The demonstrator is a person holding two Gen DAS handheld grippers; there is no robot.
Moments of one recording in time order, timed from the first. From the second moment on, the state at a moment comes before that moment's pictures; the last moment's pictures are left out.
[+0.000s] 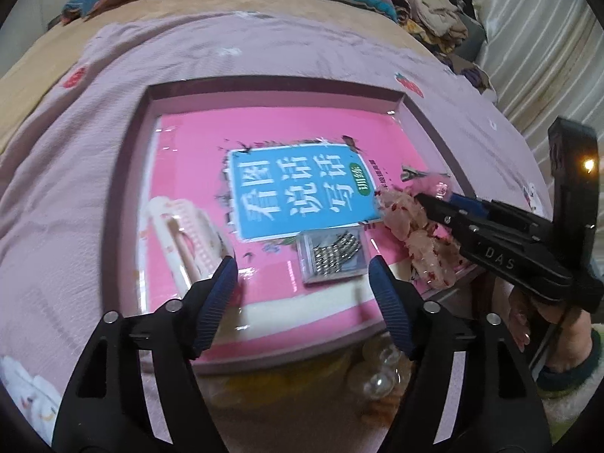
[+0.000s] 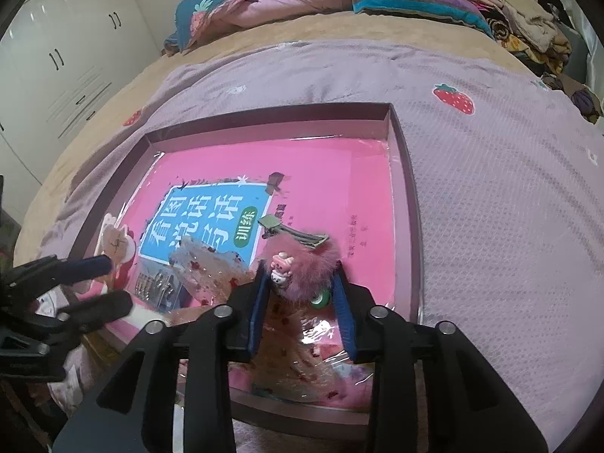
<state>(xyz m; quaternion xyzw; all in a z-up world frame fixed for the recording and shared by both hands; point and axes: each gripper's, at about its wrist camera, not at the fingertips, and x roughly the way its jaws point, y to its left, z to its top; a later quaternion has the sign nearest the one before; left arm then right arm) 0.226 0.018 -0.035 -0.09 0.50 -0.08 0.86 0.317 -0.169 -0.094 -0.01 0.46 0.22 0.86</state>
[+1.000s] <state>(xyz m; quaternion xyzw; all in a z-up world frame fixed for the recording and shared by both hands) 0.161 0.033 0.049 -0.10 0.42 -0.04 0.90 0.235 -0.224 0.005 0.04 0.37 0.21 0.91</state>
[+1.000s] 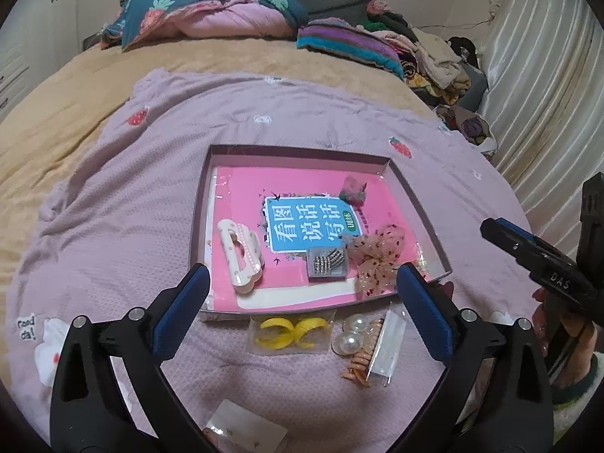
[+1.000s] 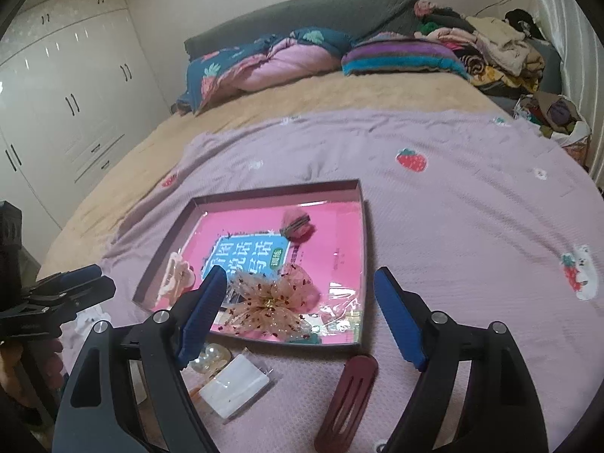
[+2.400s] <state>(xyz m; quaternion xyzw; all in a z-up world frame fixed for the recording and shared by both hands) 0.077 0.050 0.046 -0.08 0.39 0.00 0.92 0.137 -0.230 0.024 0.03 0.33 0.24 0.91</state>
